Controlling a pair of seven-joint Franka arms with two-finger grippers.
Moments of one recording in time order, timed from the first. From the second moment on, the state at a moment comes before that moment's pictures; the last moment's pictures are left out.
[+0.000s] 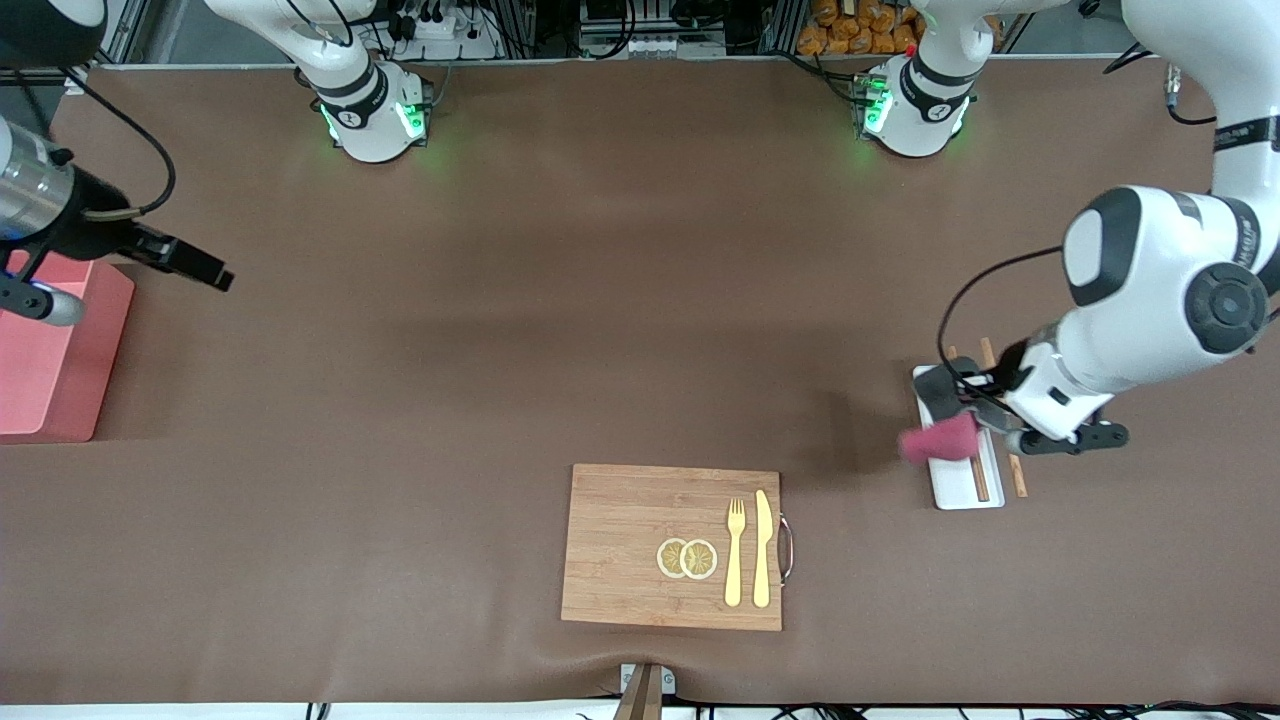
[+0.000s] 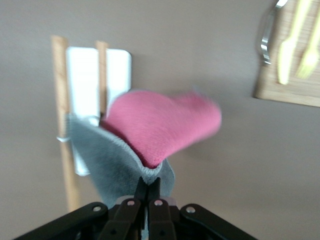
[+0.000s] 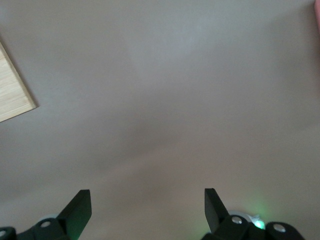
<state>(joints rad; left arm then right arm) 0.03 0.31 -0.23 -1.69 -0.06 1.92 -0.26 0.00 0.04 0.06 -1.54 0.12 1.44 0.52</state>
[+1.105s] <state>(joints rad) -0.40 0.52 -0.47 -1.40 -0.15 2.27 -1.42 0.16 0.35 0.05 -1.55 0.67 1.50 1.37</state>
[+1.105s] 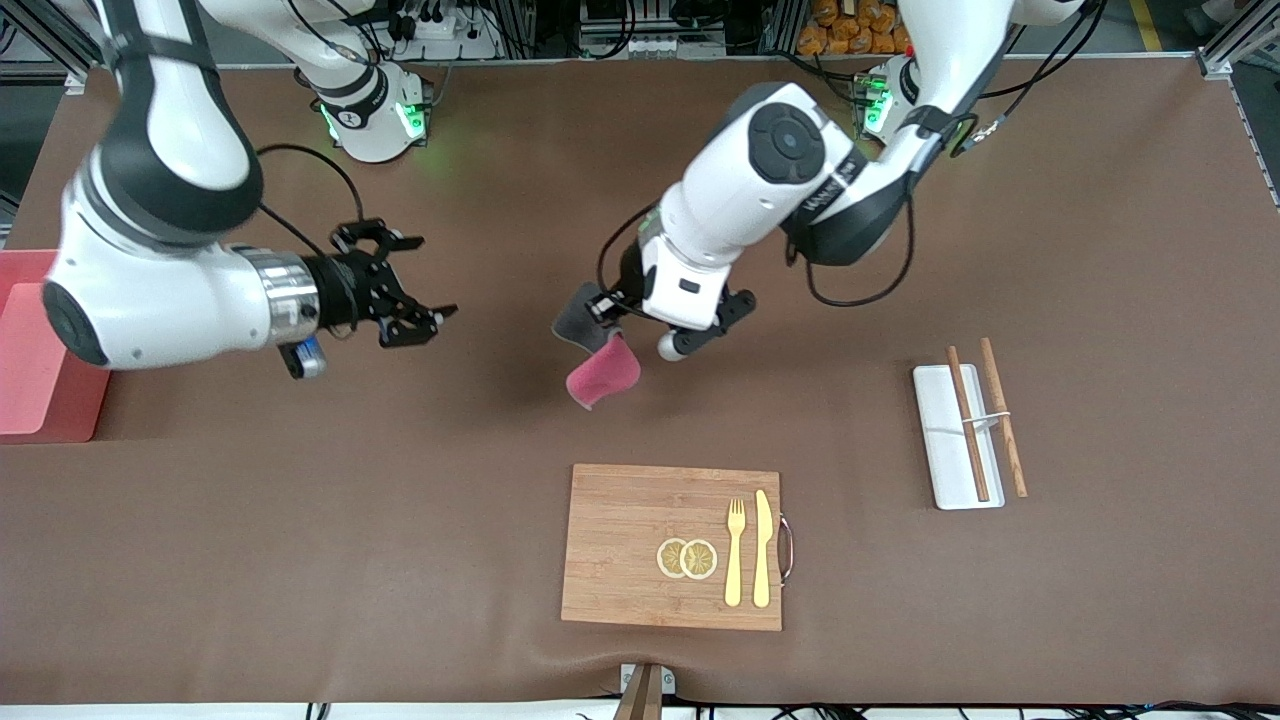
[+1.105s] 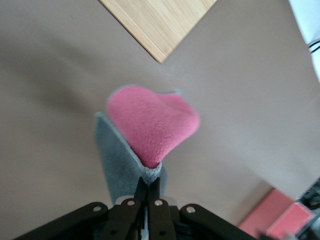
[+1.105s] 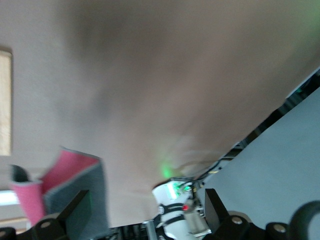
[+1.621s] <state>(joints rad) -0.48 0.57 -0.47 -1.38 -0.15 2.46 -1.66 0.26 0.41 0.06 -1.57 0.77 1.65 1.40</state>
